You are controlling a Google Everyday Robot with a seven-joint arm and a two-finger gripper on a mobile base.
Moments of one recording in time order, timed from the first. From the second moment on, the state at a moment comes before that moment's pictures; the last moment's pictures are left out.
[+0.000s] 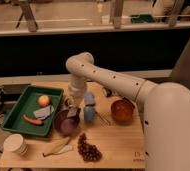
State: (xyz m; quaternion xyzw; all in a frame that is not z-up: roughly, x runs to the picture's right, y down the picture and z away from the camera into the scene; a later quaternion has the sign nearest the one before) arm -0.088 0.086 0.771 -0.12 -0.41 -0.80 0.43
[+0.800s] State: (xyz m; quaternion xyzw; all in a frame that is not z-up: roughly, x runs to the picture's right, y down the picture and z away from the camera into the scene) arm -0.096 0.137 0.727 -0.15 -0.45 -0.80 0.36
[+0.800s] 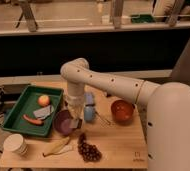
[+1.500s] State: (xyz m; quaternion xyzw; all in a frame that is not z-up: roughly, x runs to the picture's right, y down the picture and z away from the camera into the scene) arm -0.153 0.151 0.723 -0.14 -0.47 -0.81 0.32
